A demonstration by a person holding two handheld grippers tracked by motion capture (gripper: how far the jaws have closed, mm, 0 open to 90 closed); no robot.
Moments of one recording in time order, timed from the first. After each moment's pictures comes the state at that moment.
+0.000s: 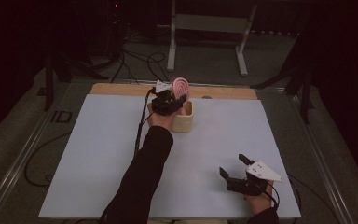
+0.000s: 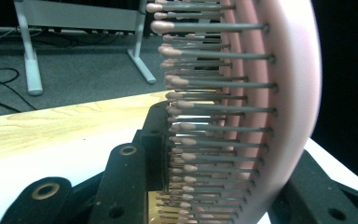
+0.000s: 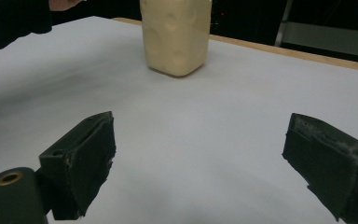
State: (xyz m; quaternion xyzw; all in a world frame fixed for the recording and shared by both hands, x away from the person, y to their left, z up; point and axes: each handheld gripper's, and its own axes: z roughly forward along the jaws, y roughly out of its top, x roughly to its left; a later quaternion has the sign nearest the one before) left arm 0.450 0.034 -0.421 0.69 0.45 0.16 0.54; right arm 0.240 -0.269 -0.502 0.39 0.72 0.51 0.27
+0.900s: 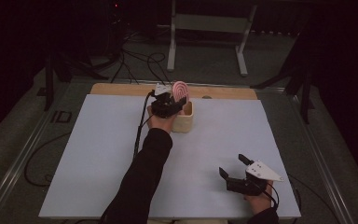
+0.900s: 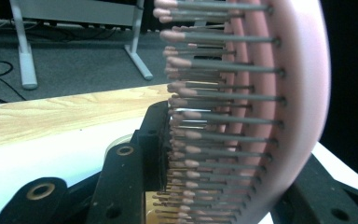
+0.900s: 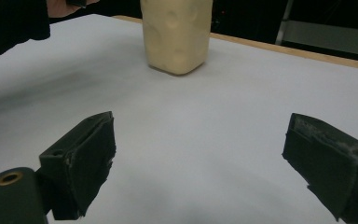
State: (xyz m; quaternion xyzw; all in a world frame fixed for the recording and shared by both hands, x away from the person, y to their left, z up) left arm 0.449 0.037 -0.431 0.69 0.45 0.15 0.54; right arm 0.241 -0.269 -0.502 0.39 0.72 0.51 0.27
